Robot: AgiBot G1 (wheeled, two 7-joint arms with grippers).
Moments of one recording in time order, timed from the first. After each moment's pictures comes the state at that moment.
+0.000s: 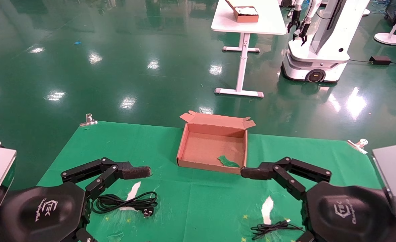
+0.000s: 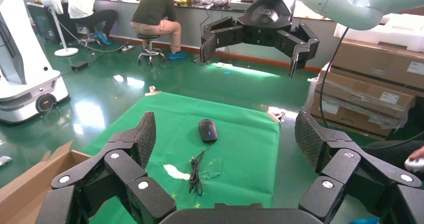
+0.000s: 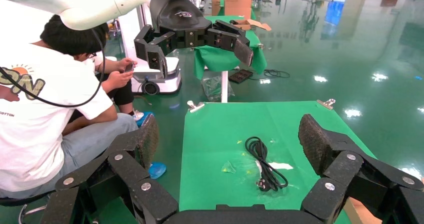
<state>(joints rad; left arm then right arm) -1.08 0.61 0.28 -1.28 0.73 1.49 -0.19 1.08 -0.61 -0.28 1.28 -0.73 -1.50 0.19</state>
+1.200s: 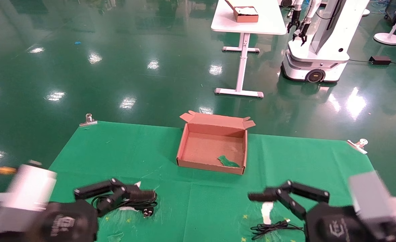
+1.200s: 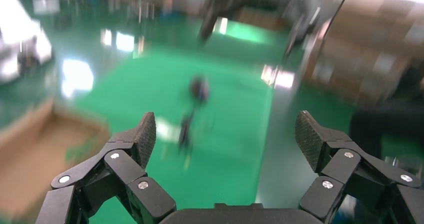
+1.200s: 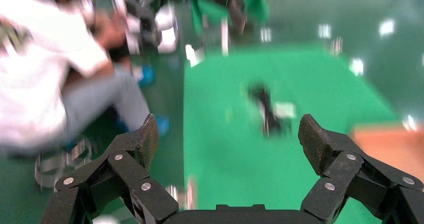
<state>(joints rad) -1.20 0.63 0.44 -1.33 1.10 1.50 -0.28 1.10 -0.56 -0.35 1.32 -0.92 -1.48 0.24</state>
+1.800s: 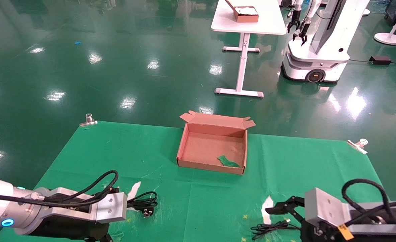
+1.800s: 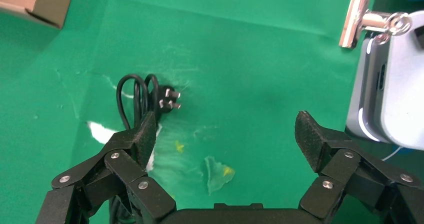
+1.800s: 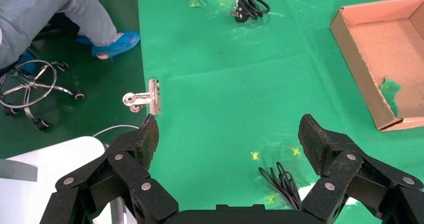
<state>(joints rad) -1.46 0.80 0.71 -1.34 1.77 1.49 -0.45 1.17 -0.58 -0.46 1.33 -1.23 -1.42 0.36</state>
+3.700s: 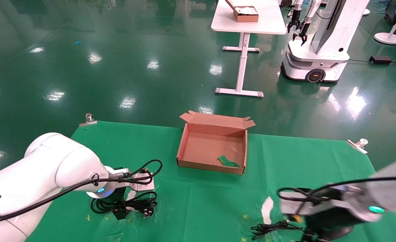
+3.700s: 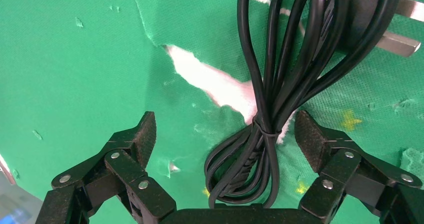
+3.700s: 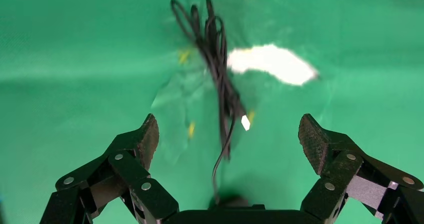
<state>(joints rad) -1.57 1.30 0.97 -0.76 2.46 1.22 -0.63 1.50 -0.92 -0.78 1.02 -1.93 -1.45 0.32</state>
